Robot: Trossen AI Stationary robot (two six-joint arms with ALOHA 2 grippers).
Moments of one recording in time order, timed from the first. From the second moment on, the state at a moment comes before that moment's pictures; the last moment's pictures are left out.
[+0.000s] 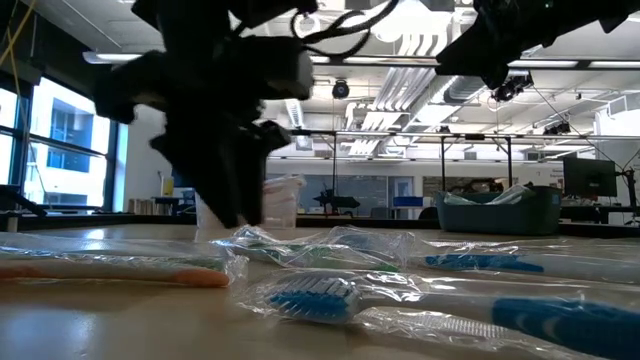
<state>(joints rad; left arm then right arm) -0.28 1.83 1.21 -0.52 -0.02 0.01 -0.16 0.77 0.59 -0.12 0.10 0.16</state>
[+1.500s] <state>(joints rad) -0.20 1.89 1.21 -0.68 0.02 -0.28 -0.16 0.77 0.59 -0.12 0.10 0.16</state>
